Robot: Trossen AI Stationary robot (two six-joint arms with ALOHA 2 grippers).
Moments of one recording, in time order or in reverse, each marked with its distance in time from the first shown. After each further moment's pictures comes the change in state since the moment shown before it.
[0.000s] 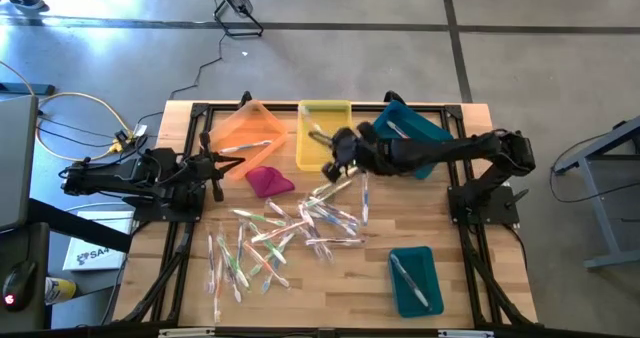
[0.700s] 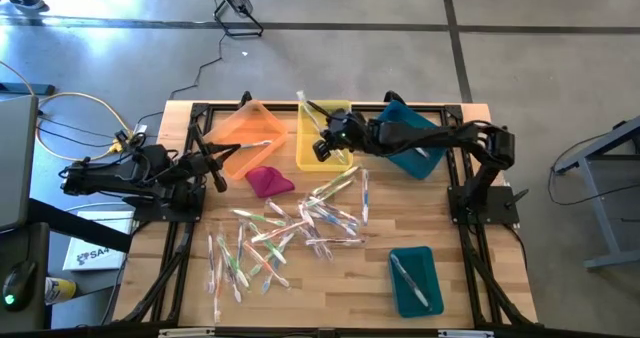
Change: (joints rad) left arm 0.000 0.011 0.000 0.179 -0.110 0.228; right arm -0.192 0.138 0.000 0.191 -0.226 0.073
